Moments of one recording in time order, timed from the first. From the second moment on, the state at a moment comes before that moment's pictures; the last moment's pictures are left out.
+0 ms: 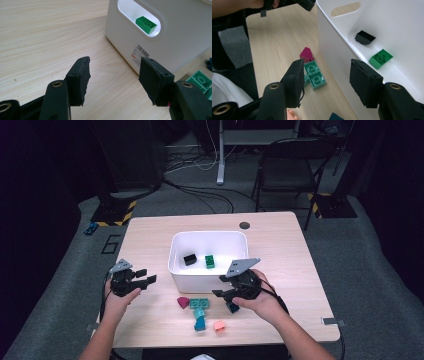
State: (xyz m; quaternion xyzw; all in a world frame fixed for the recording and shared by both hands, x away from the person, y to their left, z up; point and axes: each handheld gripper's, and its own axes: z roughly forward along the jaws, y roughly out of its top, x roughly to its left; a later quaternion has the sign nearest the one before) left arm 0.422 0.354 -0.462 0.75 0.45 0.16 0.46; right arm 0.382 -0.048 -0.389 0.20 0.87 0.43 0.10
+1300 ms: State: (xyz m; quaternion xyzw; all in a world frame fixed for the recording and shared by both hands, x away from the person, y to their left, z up) left arm 0.422 0.353 -0.464 0.75 0.45 0.16 0.46; right arm 0.384 -0.069 -0.494 0.30 0.87 0.37 0.11
